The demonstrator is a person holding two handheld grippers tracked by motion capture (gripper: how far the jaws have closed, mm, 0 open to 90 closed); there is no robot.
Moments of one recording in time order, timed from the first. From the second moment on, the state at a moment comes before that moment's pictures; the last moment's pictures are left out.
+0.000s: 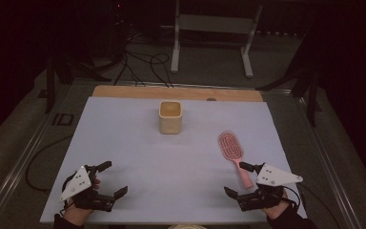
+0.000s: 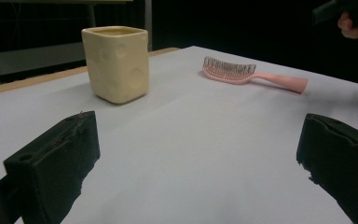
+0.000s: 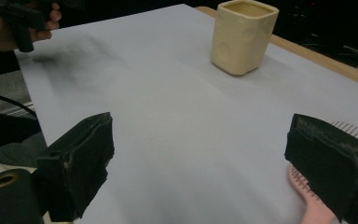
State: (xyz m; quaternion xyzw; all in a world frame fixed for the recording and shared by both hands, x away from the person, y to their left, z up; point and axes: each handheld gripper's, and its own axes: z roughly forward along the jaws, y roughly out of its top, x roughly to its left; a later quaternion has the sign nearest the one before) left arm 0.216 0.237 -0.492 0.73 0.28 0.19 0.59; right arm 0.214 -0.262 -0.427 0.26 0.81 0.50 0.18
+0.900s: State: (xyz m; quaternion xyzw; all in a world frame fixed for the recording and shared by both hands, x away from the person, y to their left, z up) left arm 0.216 0.236 -0.492 0.74 0.28 0.19 0.59; right arm 0.245 -0.263 -0.408 0.33 0.80 0.44 0.23
